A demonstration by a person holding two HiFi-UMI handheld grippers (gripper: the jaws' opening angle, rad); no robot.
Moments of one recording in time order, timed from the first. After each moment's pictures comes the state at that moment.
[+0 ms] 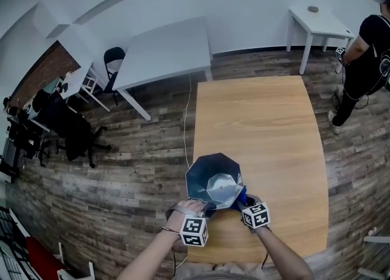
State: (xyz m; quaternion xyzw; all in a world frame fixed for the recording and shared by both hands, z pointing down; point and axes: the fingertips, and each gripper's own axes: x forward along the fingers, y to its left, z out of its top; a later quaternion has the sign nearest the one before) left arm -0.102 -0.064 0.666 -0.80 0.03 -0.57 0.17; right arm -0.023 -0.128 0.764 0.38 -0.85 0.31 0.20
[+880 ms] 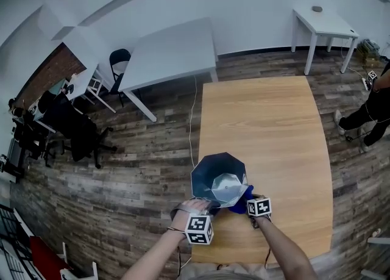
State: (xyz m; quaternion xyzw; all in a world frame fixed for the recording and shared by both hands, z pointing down) left arm -0.103 -0.067 0.670 -0.80 0.06 -0.57 0.15; right arm -0.010 -0.136 0.851 0.40 -0.78 0.42 0.24
